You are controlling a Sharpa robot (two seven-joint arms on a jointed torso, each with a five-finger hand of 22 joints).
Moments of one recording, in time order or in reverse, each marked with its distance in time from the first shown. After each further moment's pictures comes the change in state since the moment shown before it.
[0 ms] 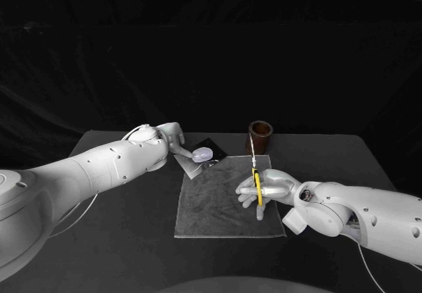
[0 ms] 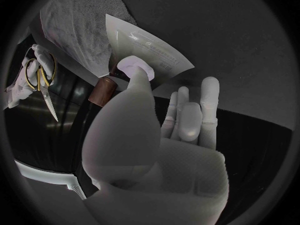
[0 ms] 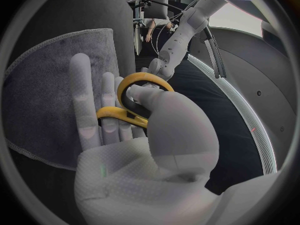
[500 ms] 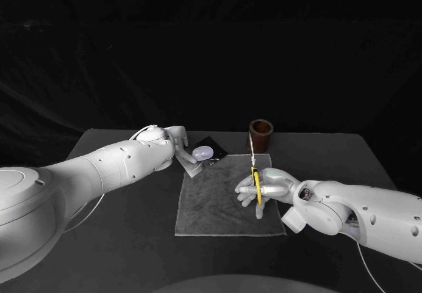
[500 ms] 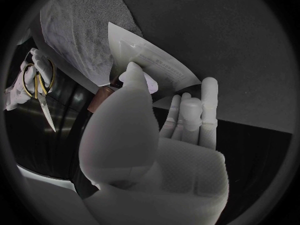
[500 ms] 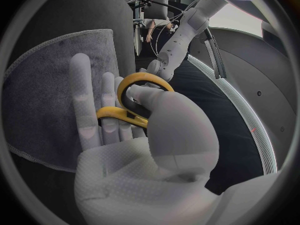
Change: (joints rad) left arm -0.005 0.050 -0.023 -0.046 -0.001 0.057 -0.015; left_hand 0.001 -0.056 -0.040 0.001 0.000 -0.077 0.002 -0.013 -0.010 -0.143 0.034 -0.189 -0.104 -0.093 0.025 -0.111 -0.303 0.000 -0.081 0.024 -0.015 -0.069; right arm 0.000 0.006 0.000 -0.001 -0.001 0.000 -0.002; right_hand 0.000 0.000 -0.001 -0.001 0.000 0.001 -0.001 0.000 0.001 0.000 0.000 0.000 0.000 0.000 0.000 0.000 0.001 0.000 -0.002 -0.002 0.000 0.000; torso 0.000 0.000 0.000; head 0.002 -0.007
